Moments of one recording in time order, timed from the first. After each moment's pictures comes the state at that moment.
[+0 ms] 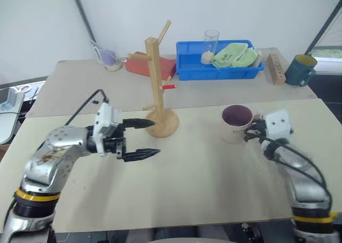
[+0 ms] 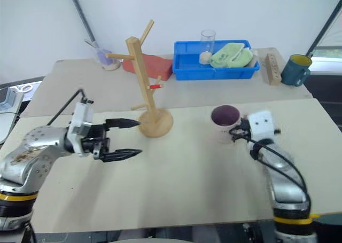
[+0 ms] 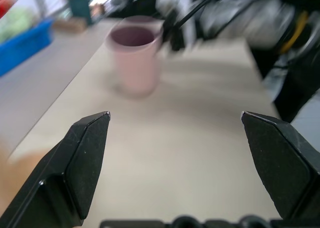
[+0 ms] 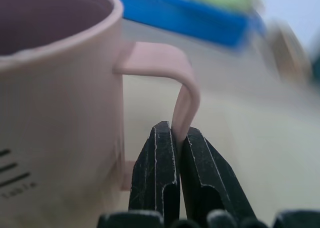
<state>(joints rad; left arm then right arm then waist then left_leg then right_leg) -0.22 0.78 0.11 -0.31 -0.67 0.46 -1.15 -0.19 -0.66 -0.07 -0.31 0.06 0.43 0.37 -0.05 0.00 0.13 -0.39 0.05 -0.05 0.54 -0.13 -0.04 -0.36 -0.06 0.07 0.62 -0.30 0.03</state>
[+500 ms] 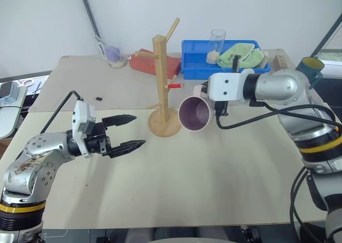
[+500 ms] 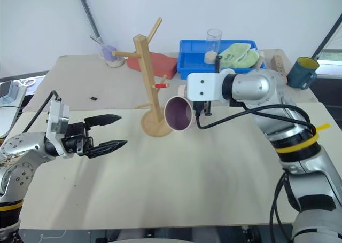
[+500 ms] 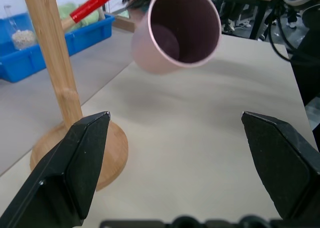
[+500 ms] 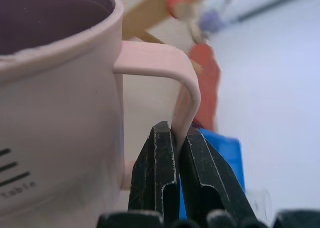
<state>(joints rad) -0.15 0.77 0.22 -0.37 -0.75 0.51 -1.06 -0.92 -0.78 0.38 -0.03 -0.14 0.08 0.99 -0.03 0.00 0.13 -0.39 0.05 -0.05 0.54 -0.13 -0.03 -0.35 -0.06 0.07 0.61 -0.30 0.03</state>
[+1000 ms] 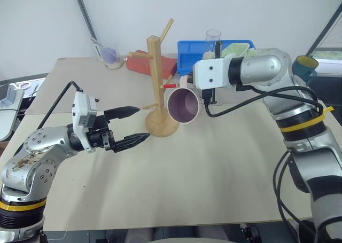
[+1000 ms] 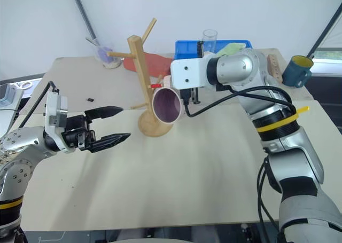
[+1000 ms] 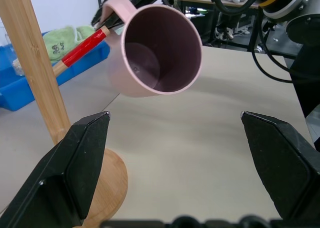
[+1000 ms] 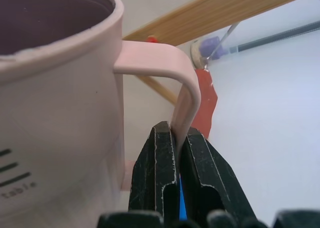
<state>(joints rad) -0.20 0.76 0.23 -0.42 -0.80 0.55 -0.98 -1.09 -0.62 0.38 0.19 -0.21 -0.04 1.04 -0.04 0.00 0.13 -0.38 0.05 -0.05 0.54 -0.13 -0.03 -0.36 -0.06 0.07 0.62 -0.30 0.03</state>
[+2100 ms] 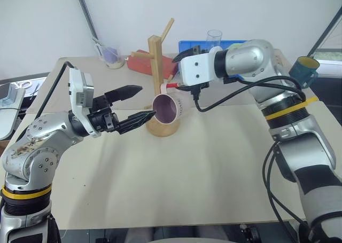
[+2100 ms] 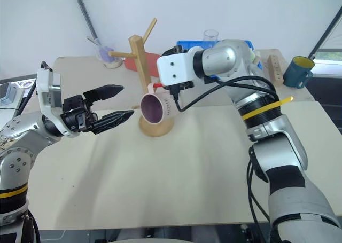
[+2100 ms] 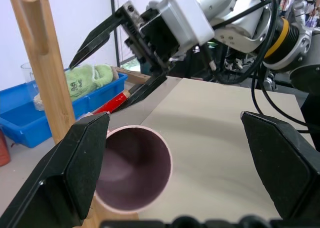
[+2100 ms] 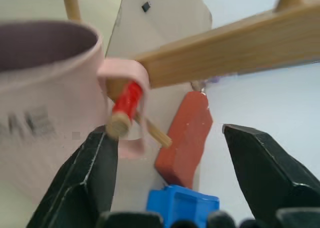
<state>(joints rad) -0.34 0.73 0.23 -0.43 -0.90 0.62 -0.83 -1.20 -0.56 0.38 0.39 -0.23 -0.21 1.10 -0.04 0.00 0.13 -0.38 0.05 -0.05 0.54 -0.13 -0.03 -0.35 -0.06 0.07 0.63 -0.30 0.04</state>
